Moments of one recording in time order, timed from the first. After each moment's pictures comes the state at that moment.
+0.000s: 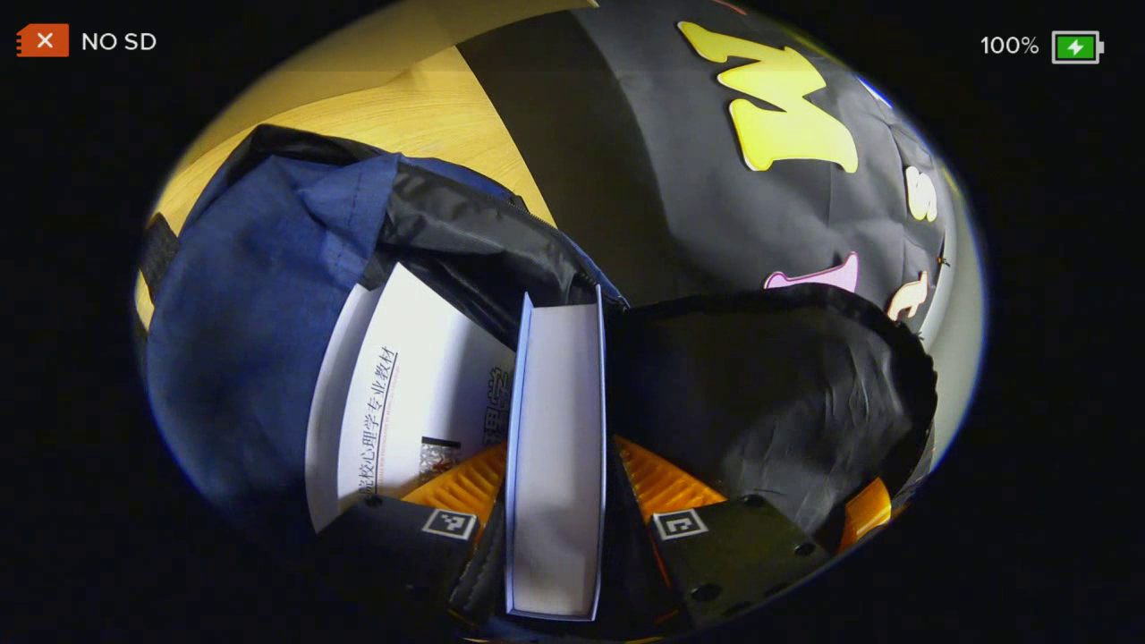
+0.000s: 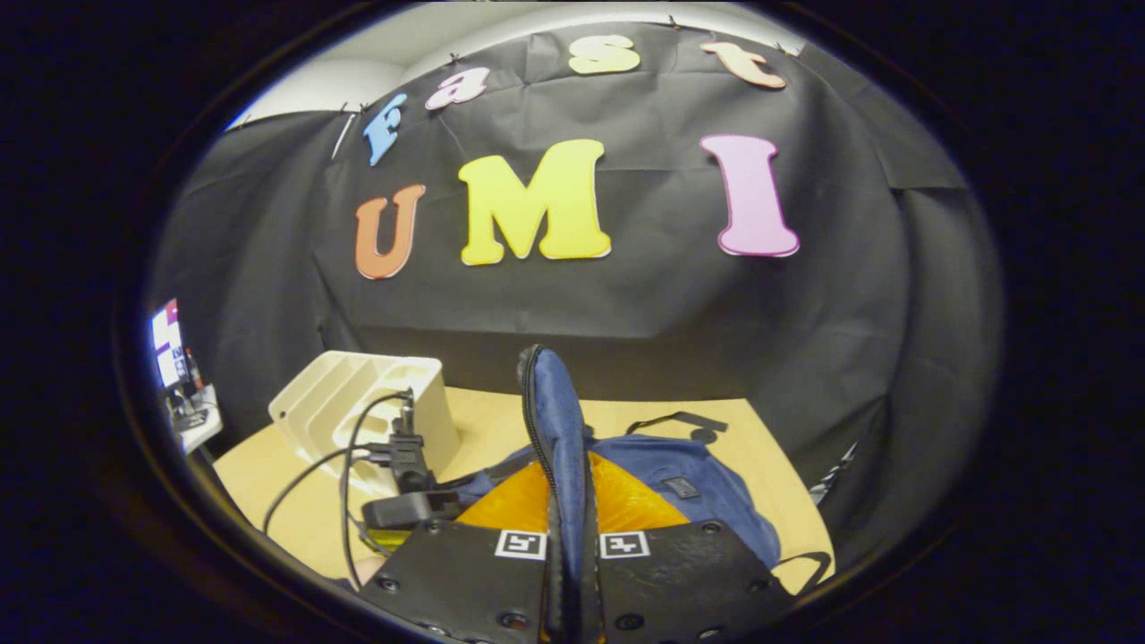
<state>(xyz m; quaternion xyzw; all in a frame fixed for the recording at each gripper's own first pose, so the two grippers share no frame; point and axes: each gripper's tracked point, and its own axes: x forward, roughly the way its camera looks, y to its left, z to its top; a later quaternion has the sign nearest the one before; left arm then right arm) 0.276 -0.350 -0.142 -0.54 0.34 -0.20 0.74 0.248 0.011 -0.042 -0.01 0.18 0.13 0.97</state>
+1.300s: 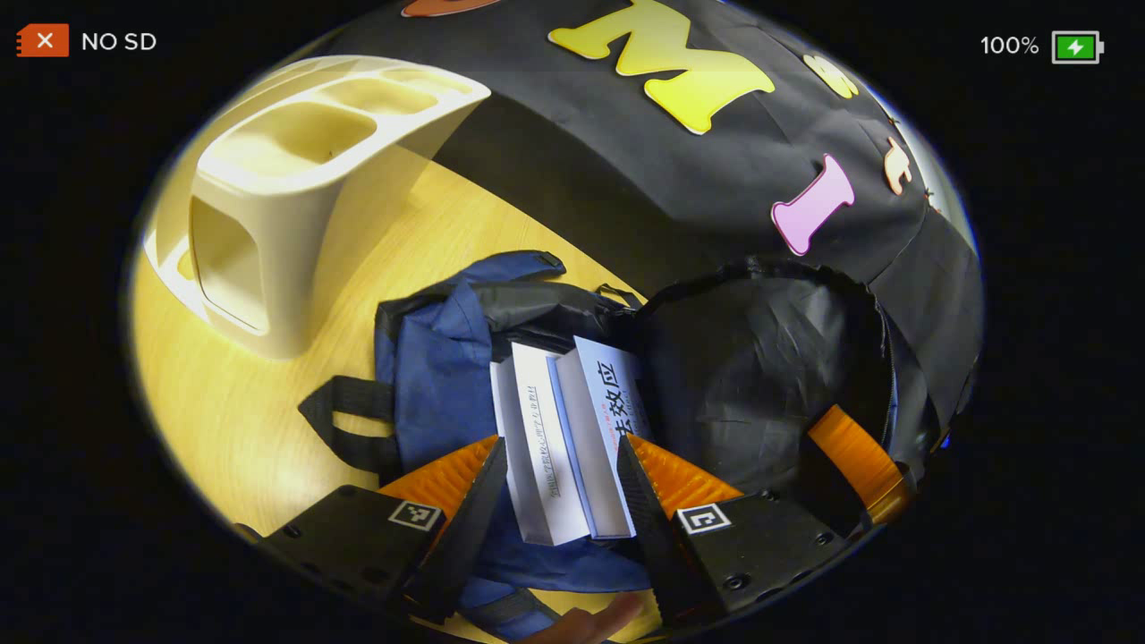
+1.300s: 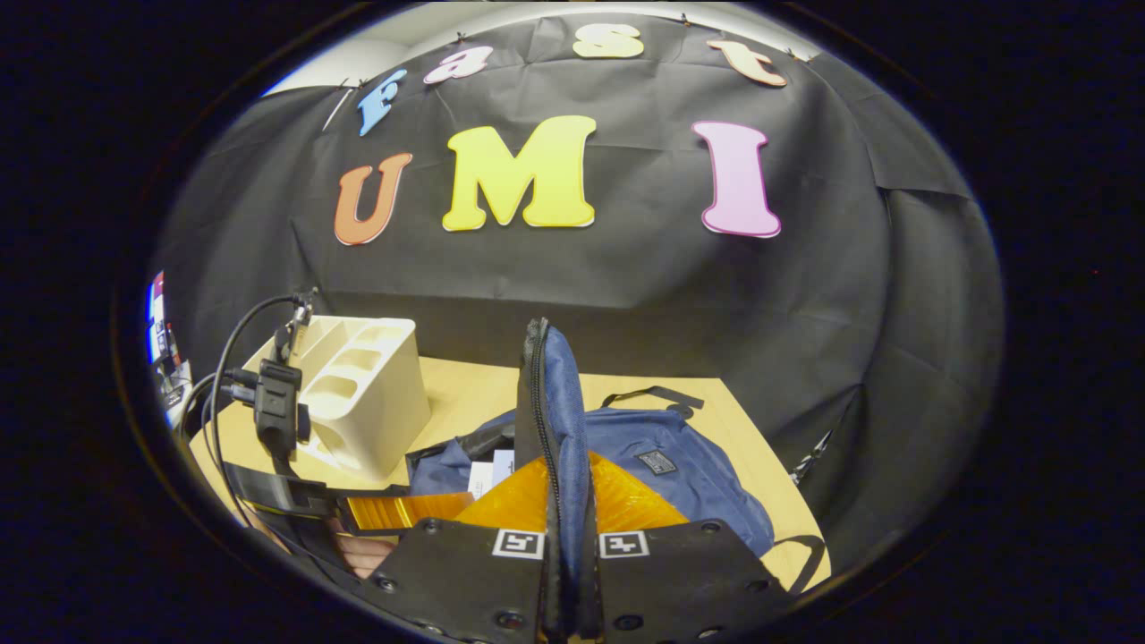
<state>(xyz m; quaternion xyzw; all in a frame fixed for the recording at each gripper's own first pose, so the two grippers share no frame) 0.224 -0.268 -0.150 -0.36 0.35 -0.18 0.85 0.233 0.017 -0.080 -0.03 0.21 0.10 0.97</state>
